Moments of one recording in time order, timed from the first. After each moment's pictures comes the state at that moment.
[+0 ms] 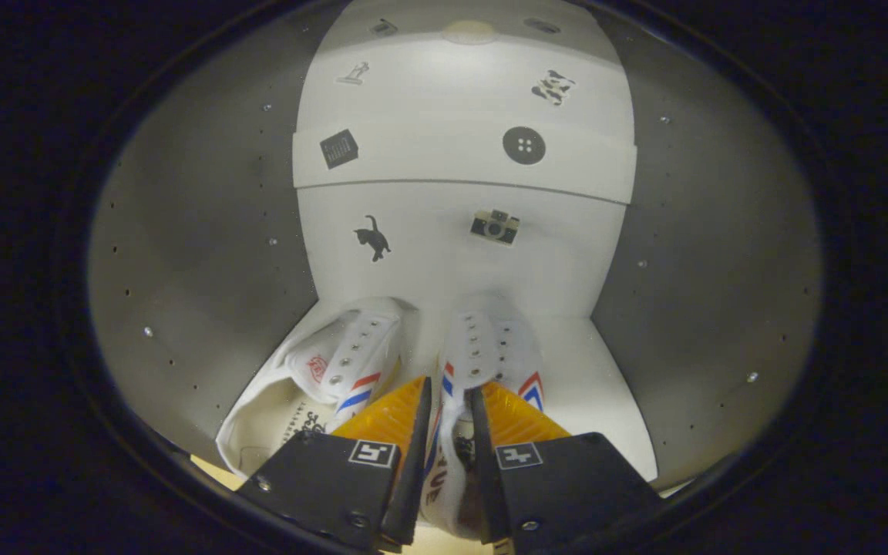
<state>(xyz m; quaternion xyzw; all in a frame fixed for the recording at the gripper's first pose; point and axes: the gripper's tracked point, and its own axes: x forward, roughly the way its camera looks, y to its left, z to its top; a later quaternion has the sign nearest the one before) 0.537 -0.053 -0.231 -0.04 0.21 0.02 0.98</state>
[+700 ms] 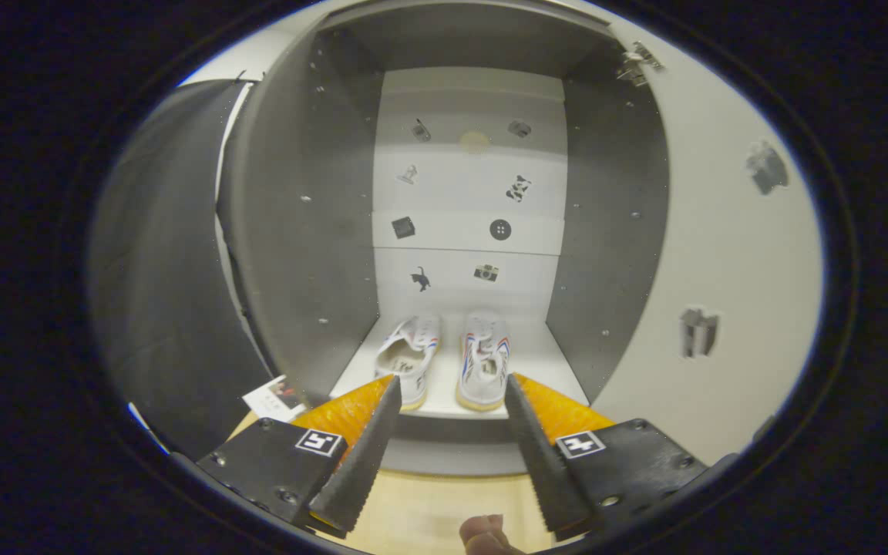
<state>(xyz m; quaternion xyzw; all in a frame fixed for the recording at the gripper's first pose) 0.297 -0.035 -0.153 -0.02 0.14 0.04 0.99</state>
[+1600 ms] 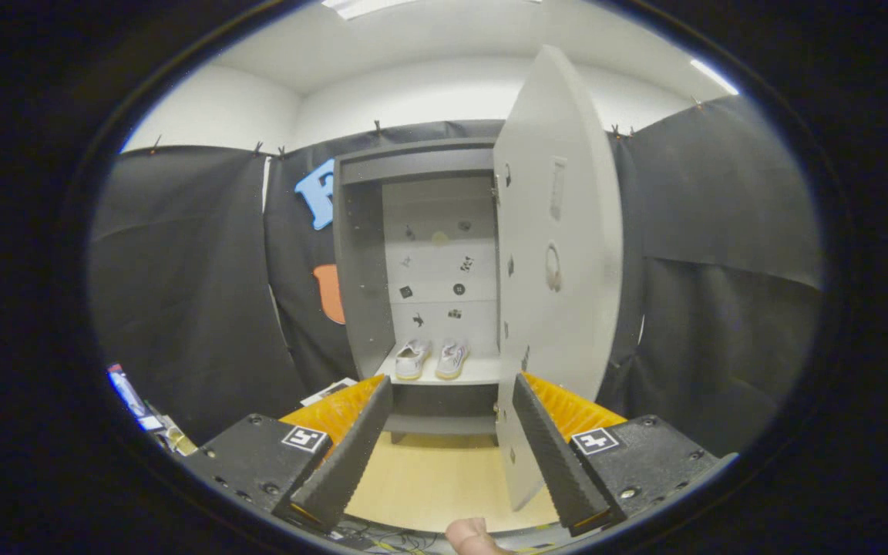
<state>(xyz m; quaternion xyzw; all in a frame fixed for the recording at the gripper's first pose) 0.006 -0.158 -0.065 0.03 0.06 0.06 1.00</state>
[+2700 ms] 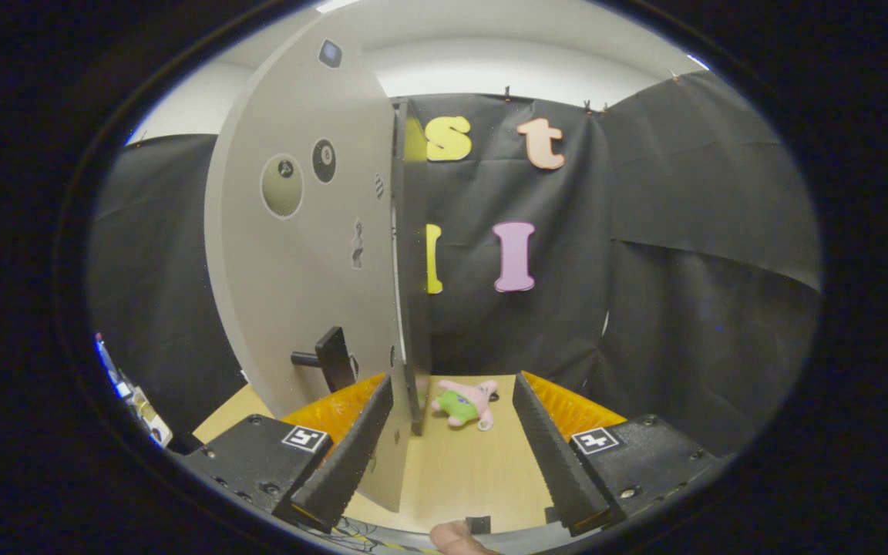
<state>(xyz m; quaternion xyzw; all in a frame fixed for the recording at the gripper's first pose) 0.054 -0.339 -0.092 0.00 0.10 0.06 0.99</state>
